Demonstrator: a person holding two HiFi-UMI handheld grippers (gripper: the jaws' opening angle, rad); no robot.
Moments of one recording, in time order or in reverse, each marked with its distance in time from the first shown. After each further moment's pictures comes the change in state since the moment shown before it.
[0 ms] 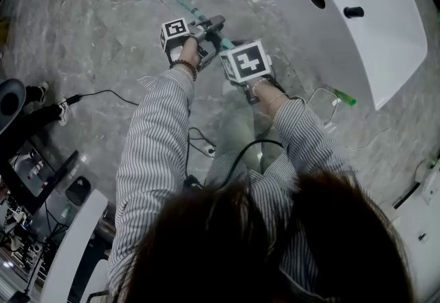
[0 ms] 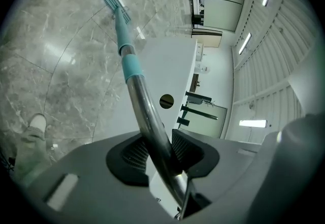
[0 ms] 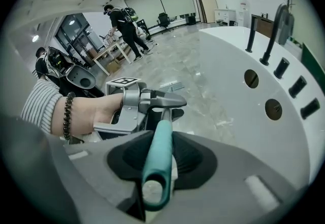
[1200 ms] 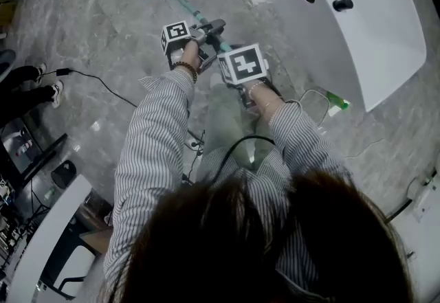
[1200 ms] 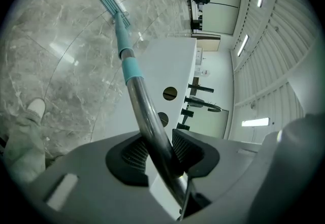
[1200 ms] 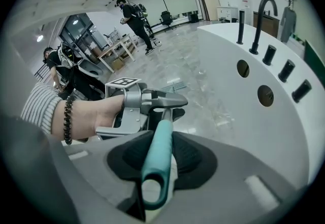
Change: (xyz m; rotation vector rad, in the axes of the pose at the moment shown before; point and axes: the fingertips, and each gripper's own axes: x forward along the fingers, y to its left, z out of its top) left arm 0.018 0.022 -0.083 0.003 -0.079 0.006; right arm -0.044 -0.028 -0.076 -0.021 0.019 0.042
